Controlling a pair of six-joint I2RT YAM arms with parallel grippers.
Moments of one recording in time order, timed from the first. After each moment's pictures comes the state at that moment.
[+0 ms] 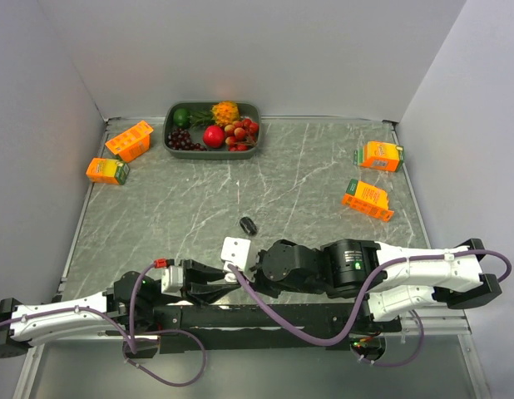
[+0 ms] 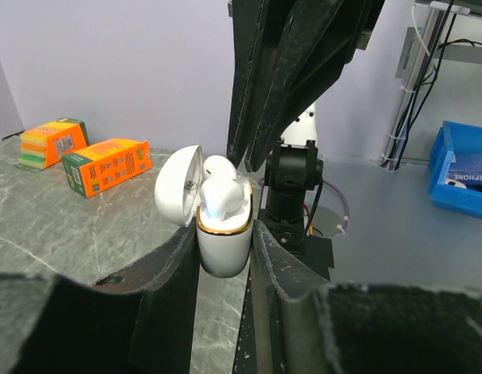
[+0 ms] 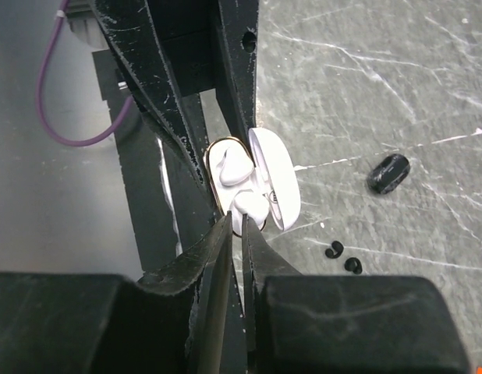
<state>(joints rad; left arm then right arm) -1.35 0.26 0.12 0.48 0.07 -0.06 1.57 1.20 1.38 -0.83 0.26 0.02</state>
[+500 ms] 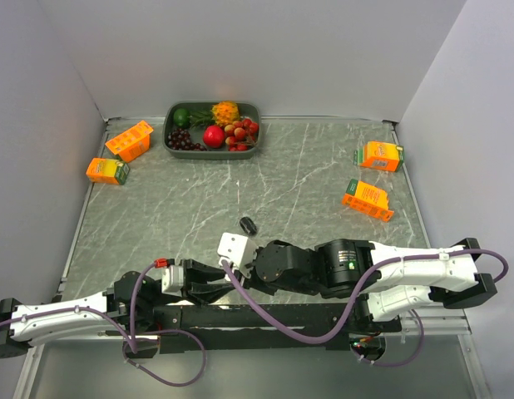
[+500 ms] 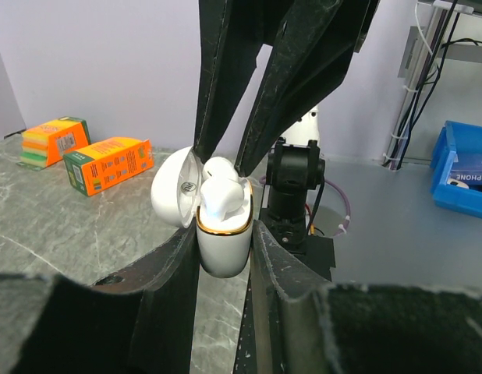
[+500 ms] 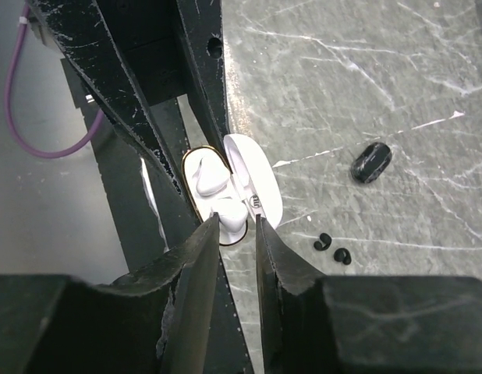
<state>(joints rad) -1.34 0.26 0.12 0.48 0.06 -0.06 1.57 1.23 1.41 -0.85 0.34 0.05</state>
